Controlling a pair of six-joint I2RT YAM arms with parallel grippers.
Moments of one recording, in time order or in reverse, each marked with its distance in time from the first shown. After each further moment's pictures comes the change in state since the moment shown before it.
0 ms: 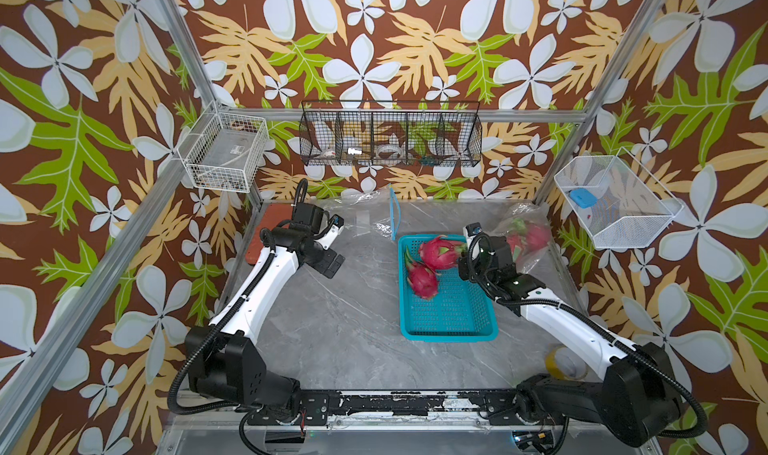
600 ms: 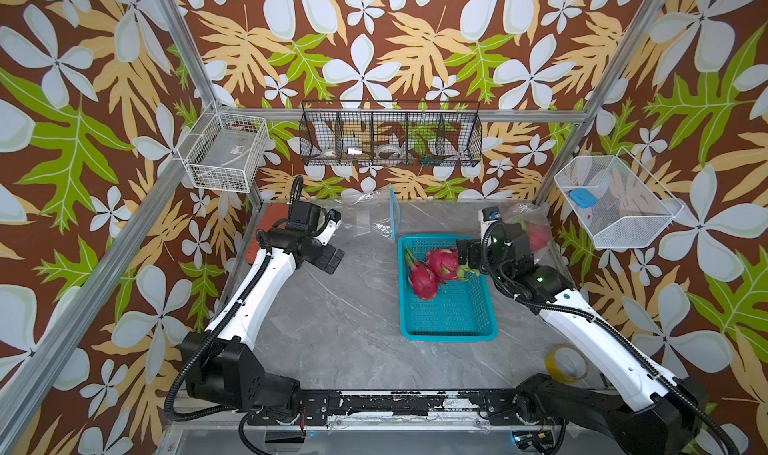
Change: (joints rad) left arm 0.016 -0.009 0.026 0.024 0.013 -0.038; right arm -0.006 -0.101 0.293 -0.293 0.148 0.092
